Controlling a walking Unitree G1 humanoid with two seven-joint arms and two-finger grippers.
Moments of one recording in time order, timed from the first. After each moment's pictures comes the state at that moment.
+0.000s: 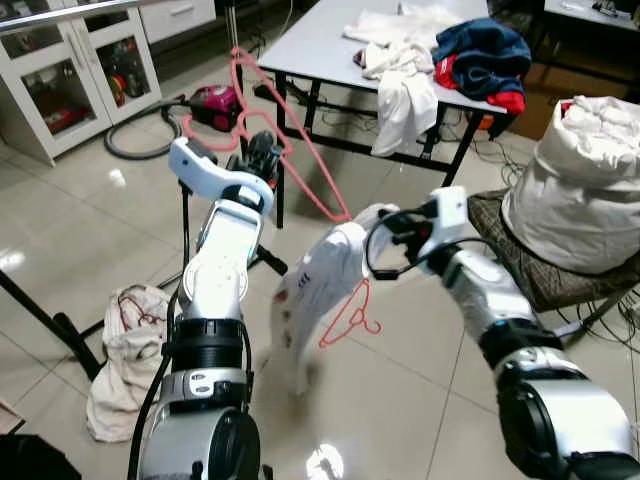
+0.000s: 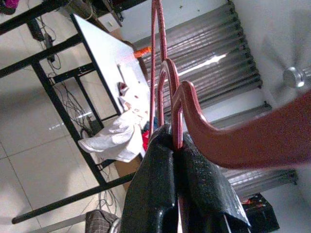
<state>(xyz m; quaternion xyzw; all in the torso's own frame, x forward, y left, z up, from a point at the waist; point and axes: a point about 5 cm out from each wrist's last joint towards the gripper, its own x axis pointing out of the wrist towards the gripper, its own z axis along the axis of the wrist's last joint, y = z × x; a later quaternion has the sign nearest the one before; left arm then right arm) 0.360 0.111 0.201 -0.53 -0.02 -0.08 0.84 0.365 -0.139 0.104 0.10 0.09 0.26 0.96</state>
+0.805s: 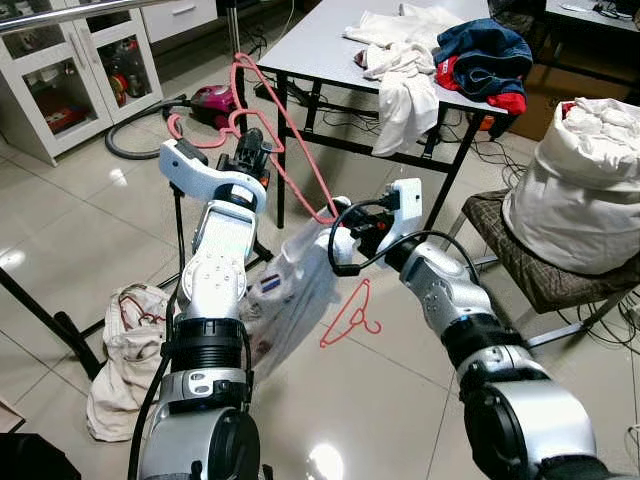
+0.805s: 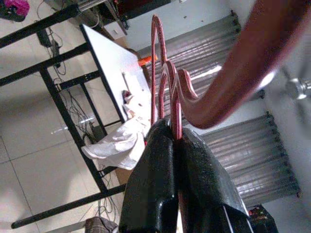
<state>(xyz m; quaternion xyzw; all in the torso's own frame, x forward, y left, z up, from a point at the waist) 0.361 0.119 0.197 -0.54 -0.04 -0.05 0.84 0.360 -0.082 0.118 0.18 0.07 0.36 0.91</state>
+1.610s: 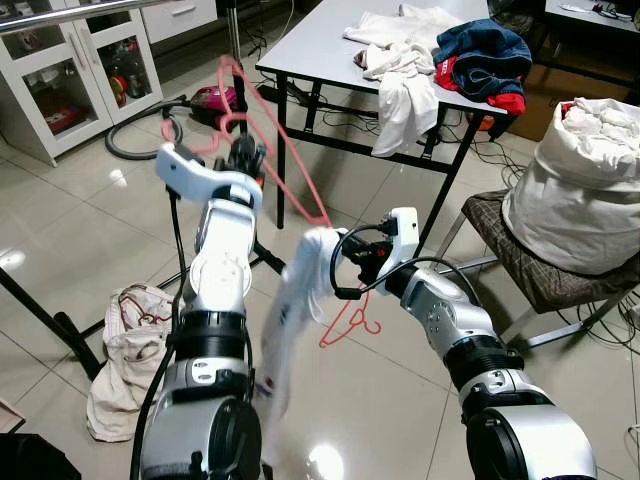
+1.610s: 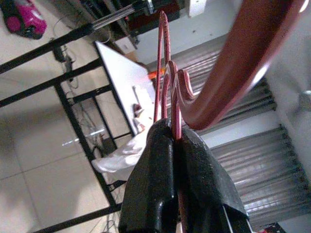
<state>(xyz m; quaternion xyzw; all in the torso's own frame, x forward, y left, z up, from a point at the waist) 0.370 0.124 0.200 -0.54 -0.06 -0.02 0.84 0.346 -0.089 0.090 0.21 0.14 0.34 0.91</state>
